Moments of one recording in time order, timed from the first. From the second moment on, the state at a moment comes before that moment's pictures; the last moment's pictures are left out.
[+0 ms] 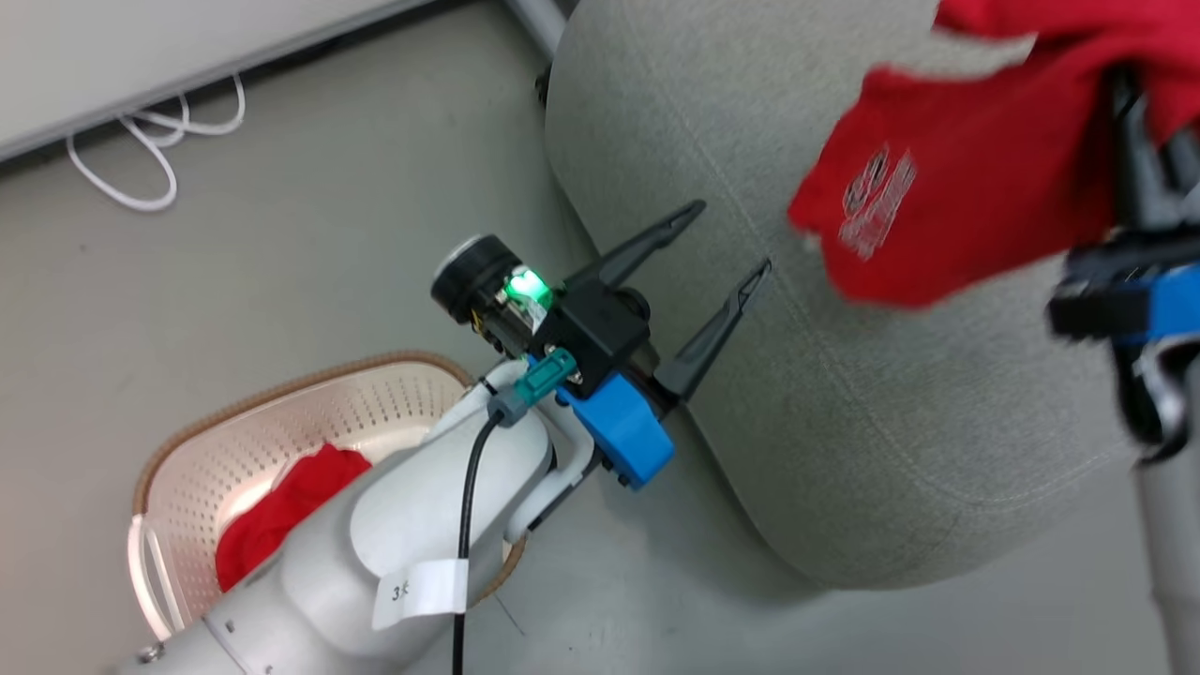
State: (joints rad) left arm -0.82 0.19 -1.00 0.39 -0.53 -0.04 -0.25; right arm -0.55 -0.23 -0.05 0.21 0.08 0.13 -0.26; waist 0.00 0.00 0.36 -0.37
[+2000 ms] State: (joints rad) left arm -0.97 0.25 -0.99 0.29 -0.48 0.00 -0.24; right arm -0.58 -0.30 -0.40 0.37 0.11 0.13 -0.26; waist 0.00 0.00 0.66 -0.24
